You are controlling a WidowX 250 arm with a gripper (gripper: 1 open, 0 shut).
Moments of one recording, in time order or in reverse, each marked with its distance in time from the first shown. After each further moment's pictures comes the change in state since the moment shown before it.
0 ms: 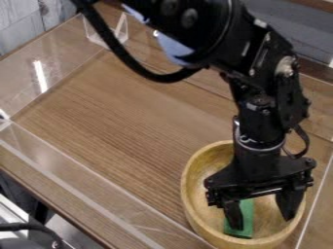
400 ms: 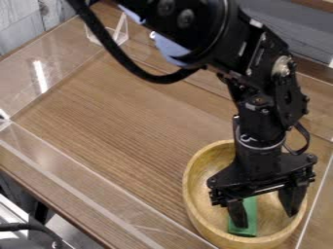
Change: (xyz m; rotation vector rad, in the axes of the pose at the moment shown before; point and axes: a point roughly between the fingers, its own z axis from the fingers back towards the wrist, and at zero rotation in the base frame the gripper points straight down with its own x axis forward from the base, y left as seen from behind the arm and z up) arm 0.004 -0.003 -0.005 -0.035 -0.008 0.034
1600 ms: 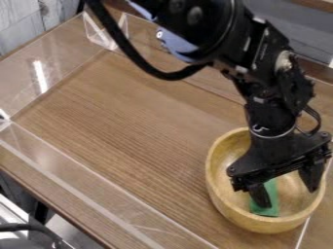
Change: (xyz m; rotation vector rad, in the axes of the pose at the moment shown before) arm 0.018 -0.019 -0.009 -0.118 -0.061 0.017
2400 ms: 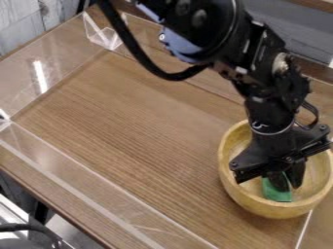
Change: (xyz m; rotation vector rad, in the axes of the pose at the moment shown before) arm 0.012 -0.002 -0.007 -0.023 -0.031 0.007
